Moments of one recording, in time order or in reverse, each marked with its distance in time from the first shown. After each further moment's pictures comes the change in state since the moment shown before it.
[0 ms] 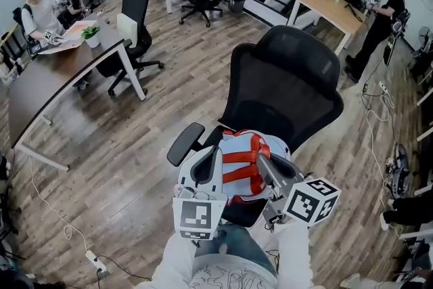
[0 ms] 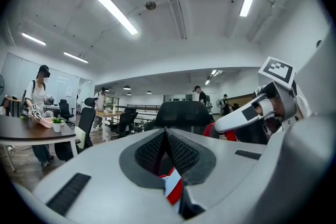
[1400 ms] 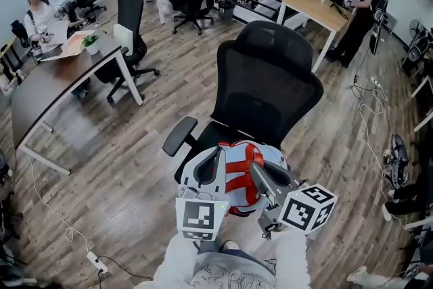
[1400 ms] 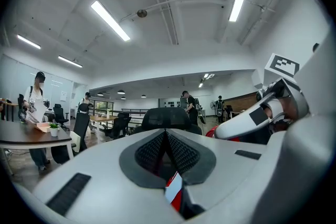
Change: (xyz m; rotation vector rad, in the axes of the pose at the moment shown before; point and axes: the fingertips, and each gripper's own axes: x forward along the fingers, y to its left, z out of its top) left arm -0.075 -0.086 0.023 0.032 -0.046 -0.060; right arm -0.112 0.048 -0.032 0.005 -0.045 0.020
